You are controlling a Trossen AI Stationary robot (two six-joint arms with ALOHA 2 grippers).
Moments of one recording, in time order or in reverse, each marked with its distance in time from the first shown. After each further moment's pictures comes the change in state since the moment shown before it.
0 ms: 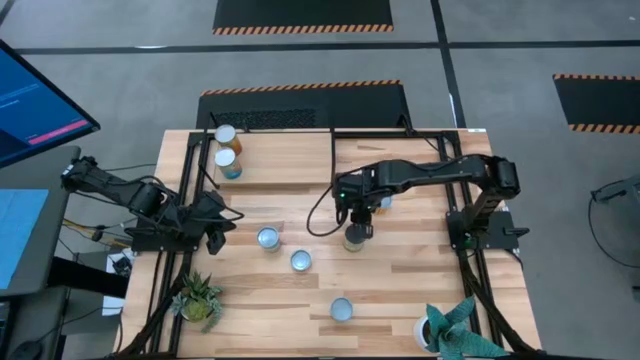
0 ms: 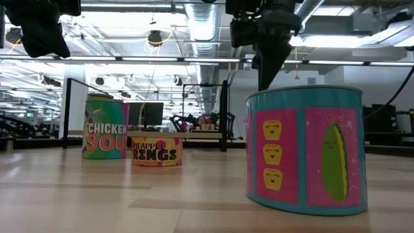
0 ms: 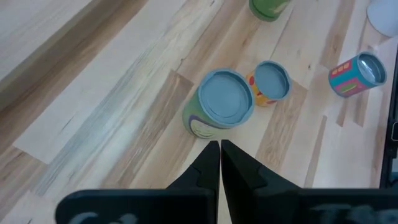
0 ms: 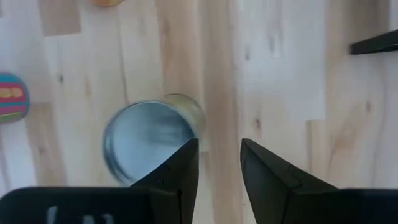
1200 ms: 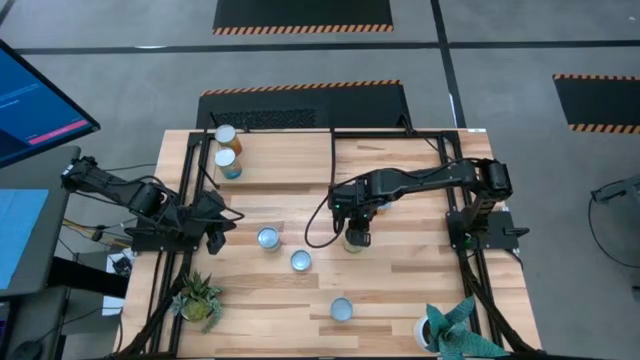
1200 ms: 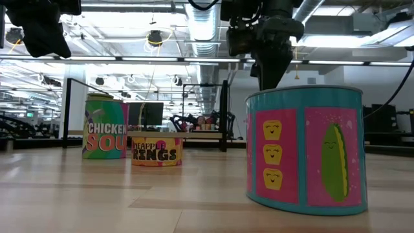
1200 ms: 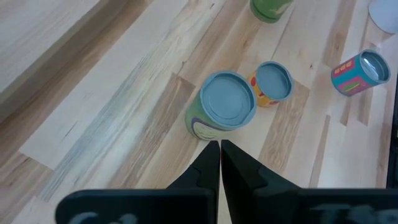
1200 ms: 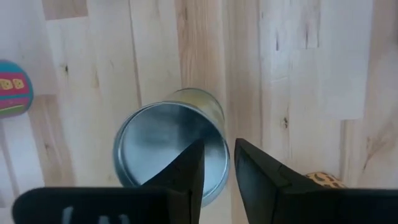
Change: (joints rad) left arm 0.000 0.000 0.000 0.000 -0.010 0.026; right arm 0.042 0.062 -0.001 0.007 -0.012 0.034
